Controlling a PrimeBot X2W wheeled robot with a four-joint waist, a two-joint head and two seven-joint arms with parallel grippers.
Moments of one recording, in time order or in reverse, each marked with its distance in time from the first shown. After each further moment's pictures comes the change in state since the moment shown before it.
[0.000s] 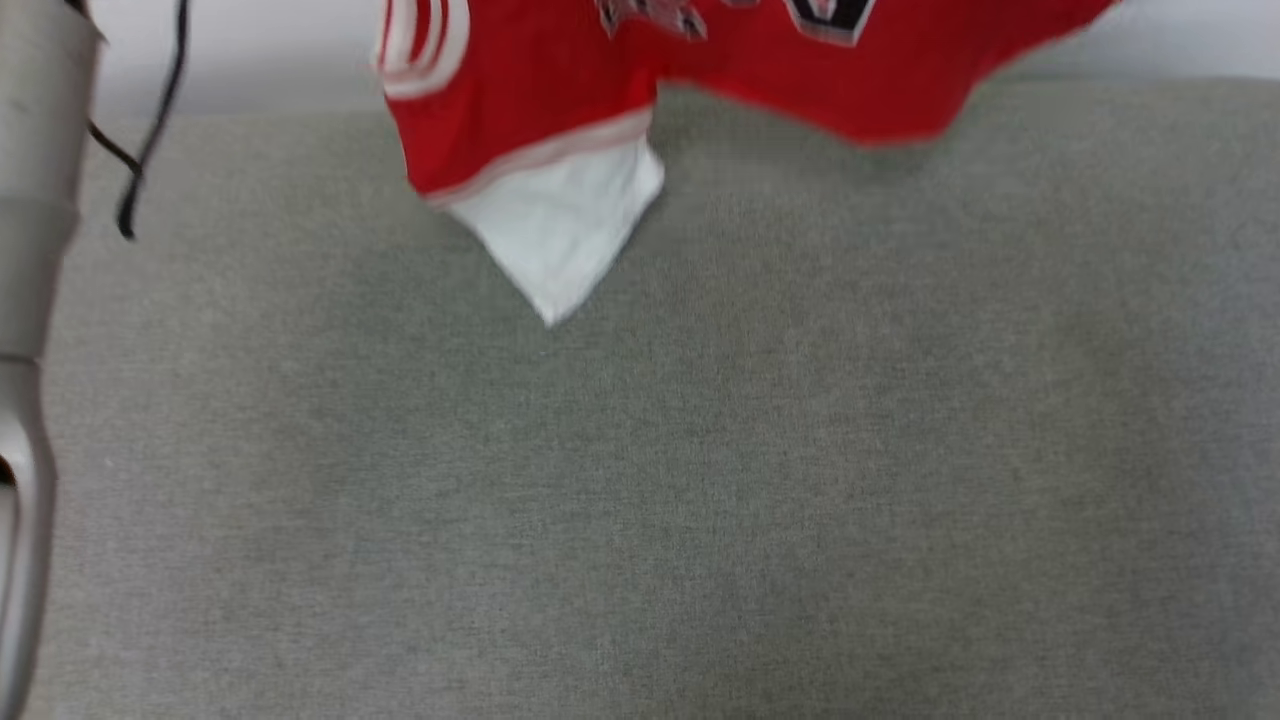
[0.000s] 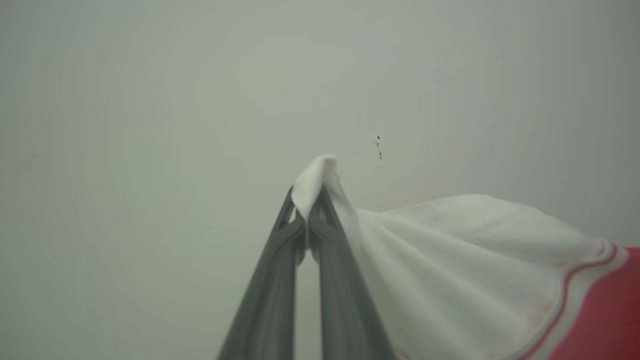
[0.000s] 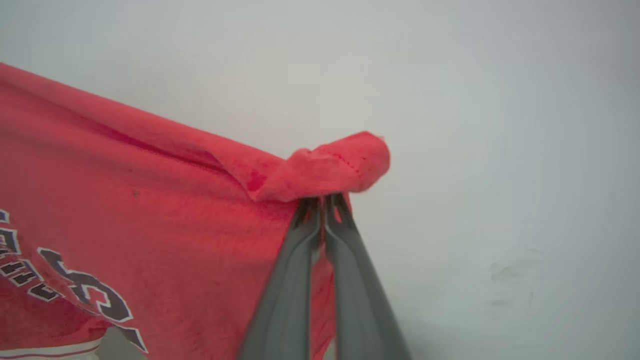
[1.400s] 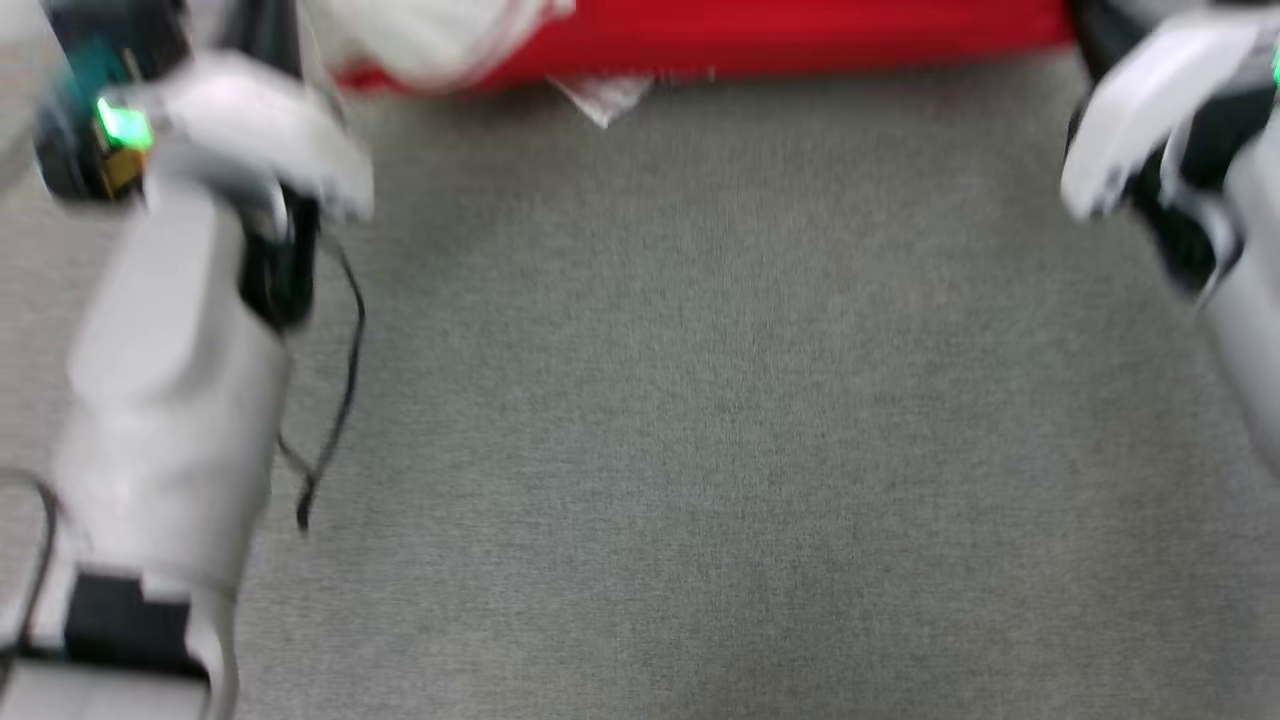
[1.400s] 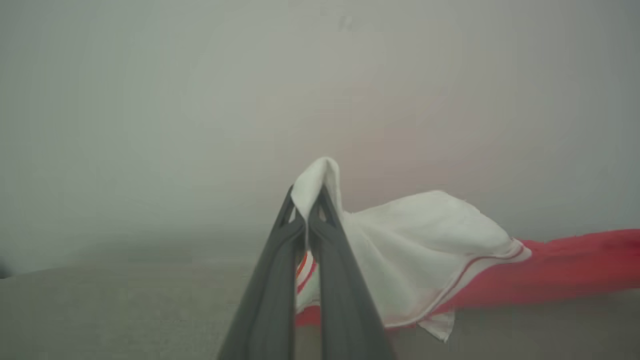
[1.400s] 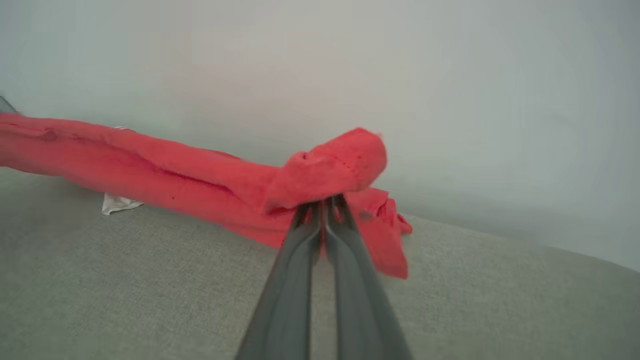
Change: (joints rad) left arm 0.425 -0.130 0.192 0.059 0.039 -0.096 -0.009; right arm 0.077 0.020 0.426 0.357 0.295 0.000 -0.299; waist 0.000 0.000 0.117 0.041
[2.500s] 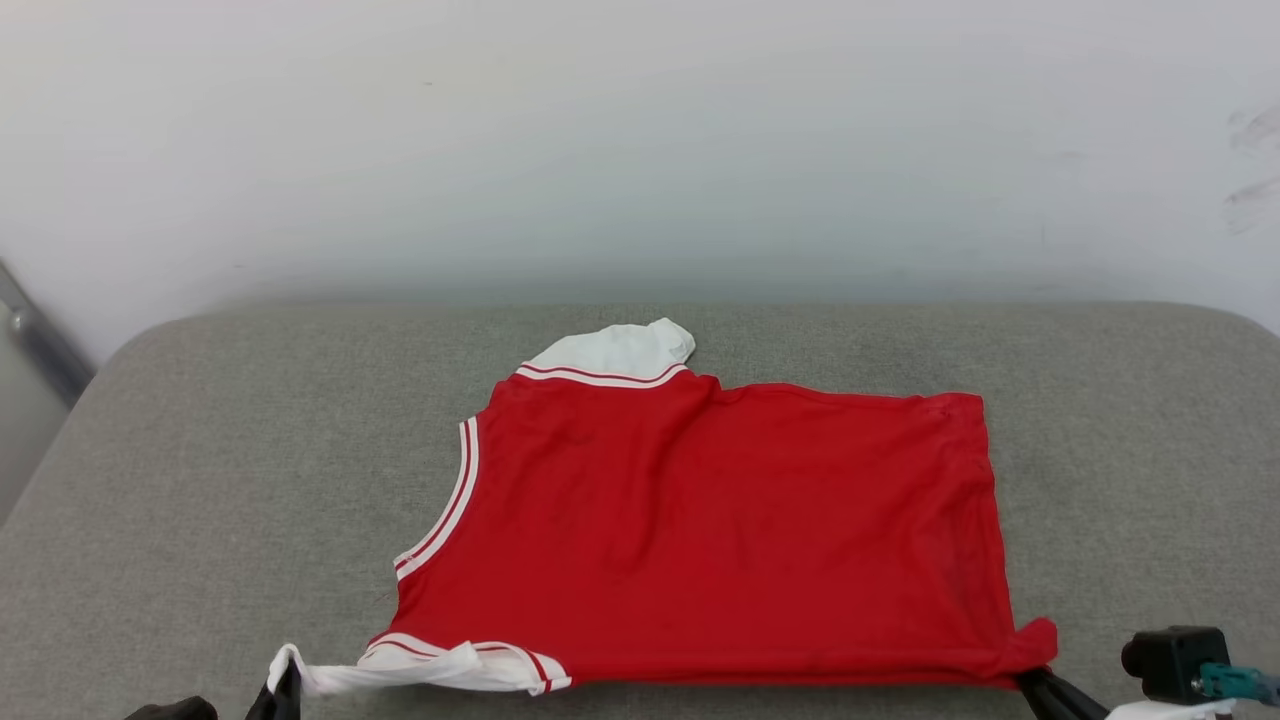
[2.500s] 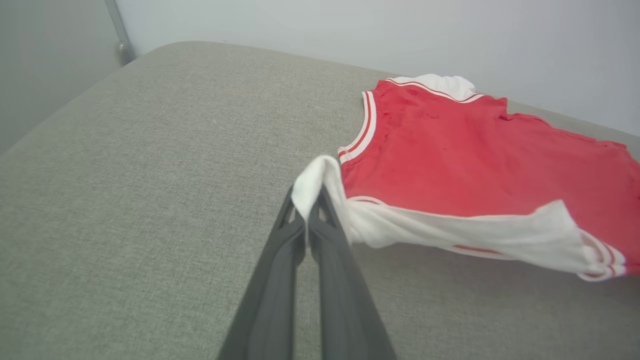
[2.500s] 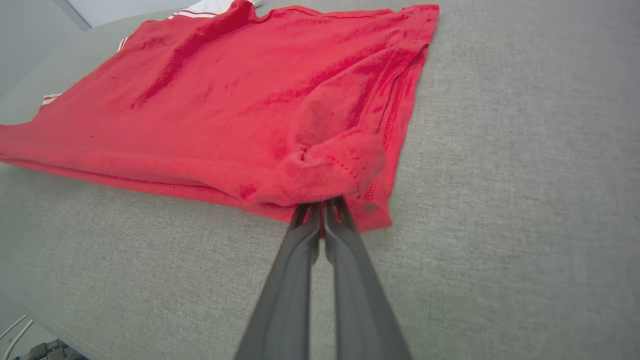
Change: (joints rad) left arm 1.300 0.104 0.125 -0.855 -0.058 0.260 0.216; right arm 1.267 -0.022 -0.405 -0.784 -0.130 0.001 0.227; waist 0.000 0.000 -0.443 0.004
